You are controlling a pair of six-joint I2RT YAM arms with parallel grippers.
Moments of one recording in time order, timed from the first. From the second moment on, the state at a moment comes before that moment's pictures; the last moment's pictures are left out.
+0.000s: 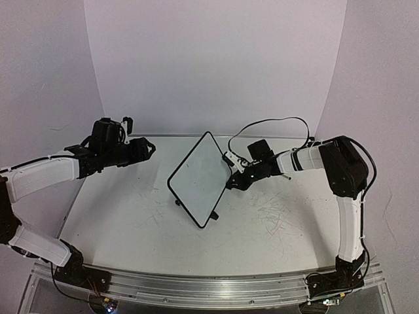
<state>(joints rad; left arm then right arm) -0.50 1.32 0.94 -0.12 0.02 -0.54 0.54 2.16 1.41 -0.15 -0.42 -0.26</state>
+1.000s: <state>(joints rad) -0.62 1.27 0.93 -0.12 0.07 -0.72 0.87 1.76 0.79 0.14 0.30 0.63</state>
